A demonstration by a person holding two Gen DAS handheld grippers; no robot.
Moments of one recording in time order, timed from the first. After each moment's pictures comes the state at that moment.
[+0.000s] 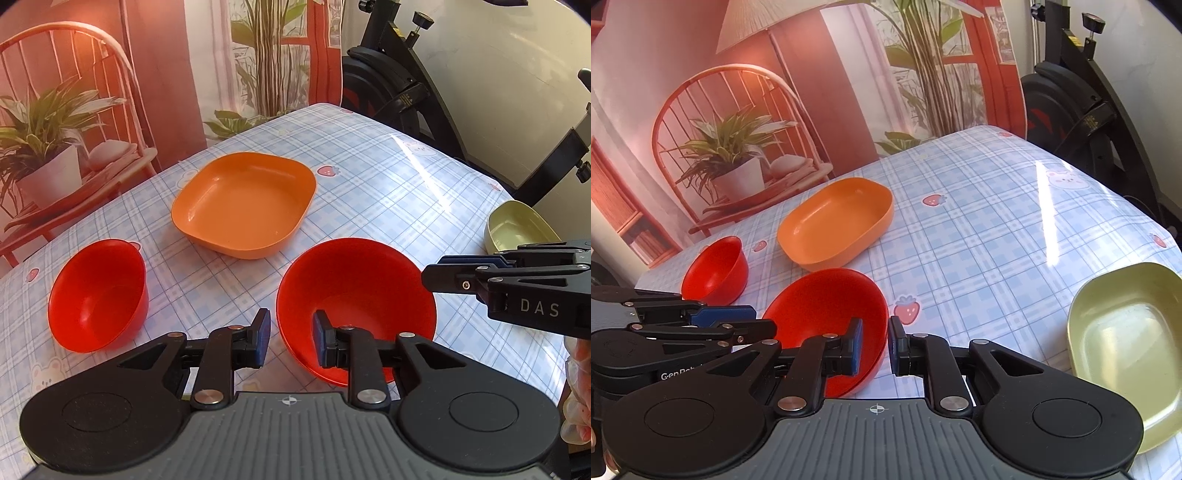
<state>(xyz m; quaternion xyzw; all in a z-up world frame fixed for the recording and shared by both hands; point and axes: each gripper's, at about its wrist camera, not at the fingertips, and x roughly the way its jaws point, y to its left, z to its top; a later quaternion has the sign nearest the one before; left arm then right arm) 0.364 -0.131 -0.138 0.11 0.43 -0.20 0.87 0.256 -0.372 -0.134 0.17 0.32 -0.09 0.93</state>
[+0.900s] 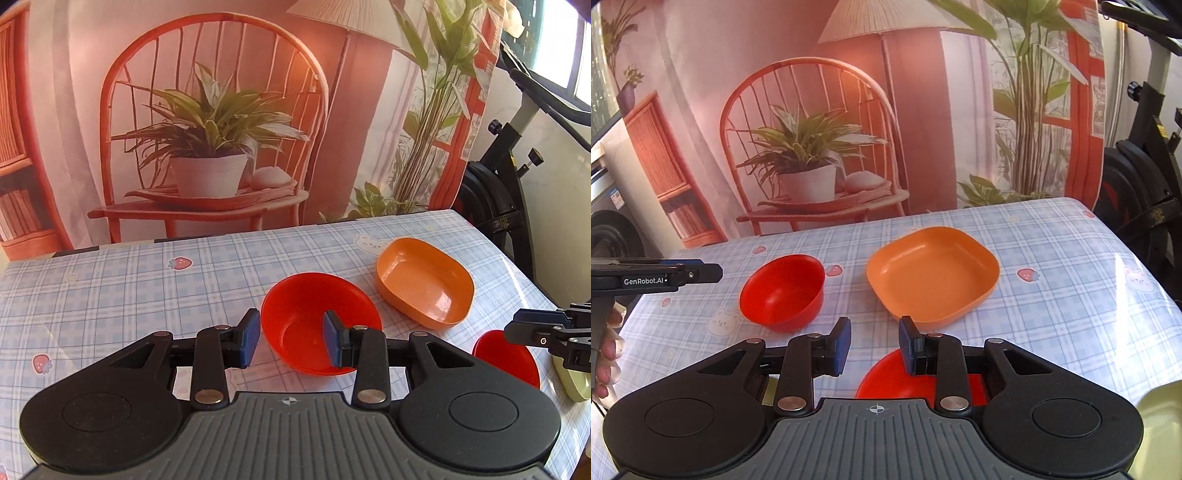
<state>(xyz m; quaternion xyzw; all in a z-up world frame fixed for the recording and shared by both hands) 0.387 0.045 -0.110 -0.03 0.35 -0.08 0.93 0.327 -0.281 -0.090 0.05 0.30 -0.01 0.95</state>
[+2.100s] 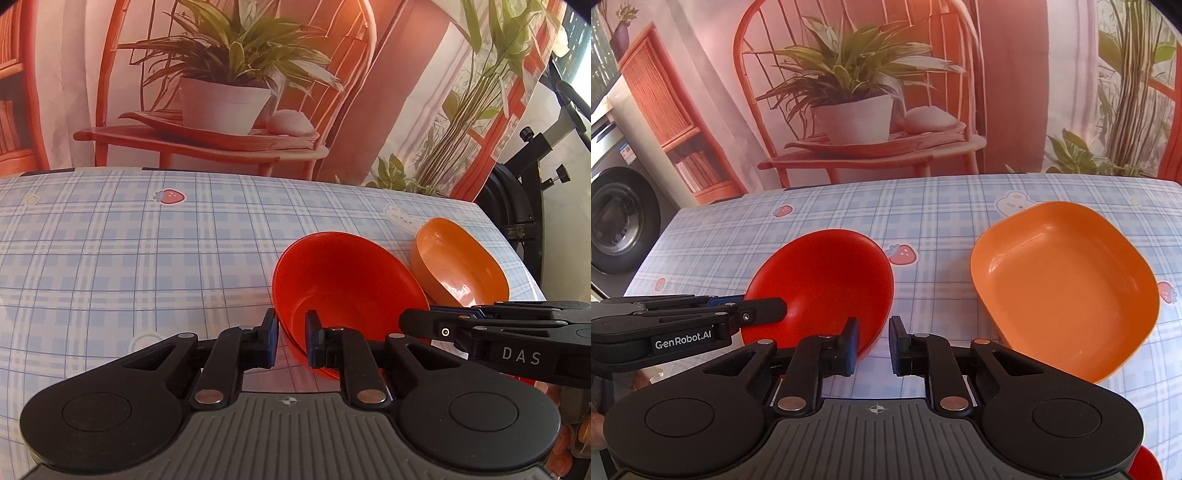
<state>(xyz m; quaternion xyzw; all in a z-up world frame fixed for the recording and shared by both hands) 0.421 0.068 -0.184 -0.10 0.40 -0.08 0.91 0.458 -0.237 -0.154 0.07 0.39 0.05 0.92</state>
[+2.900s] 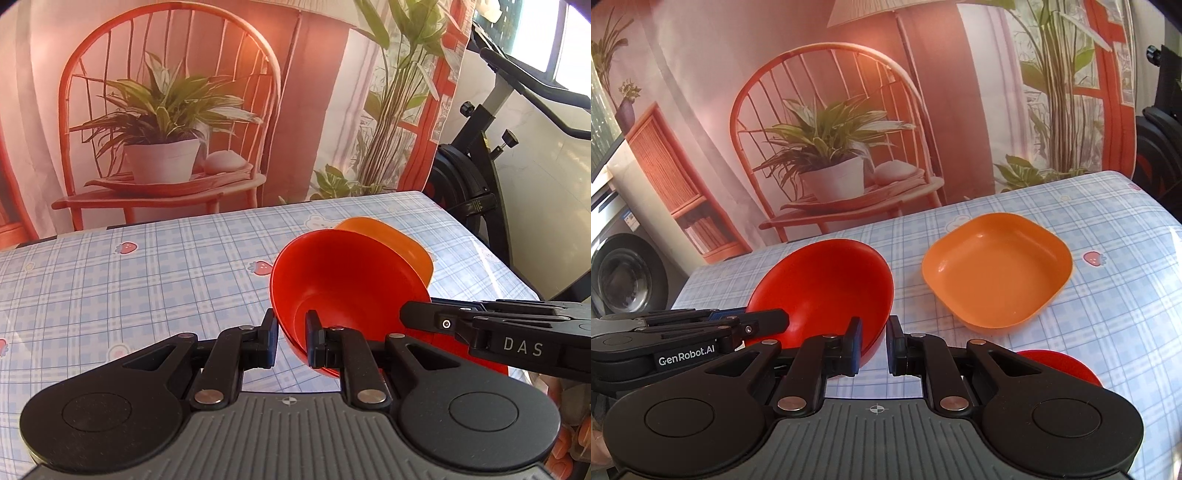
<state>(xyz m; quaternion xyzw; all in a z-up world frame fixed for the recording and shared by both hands) 0.370 0.004 -0.126 -0.02 0.36 -0.12 0.93 0.347 -0.268 -0.108 0.14 0.29 0.00 0.95</state>
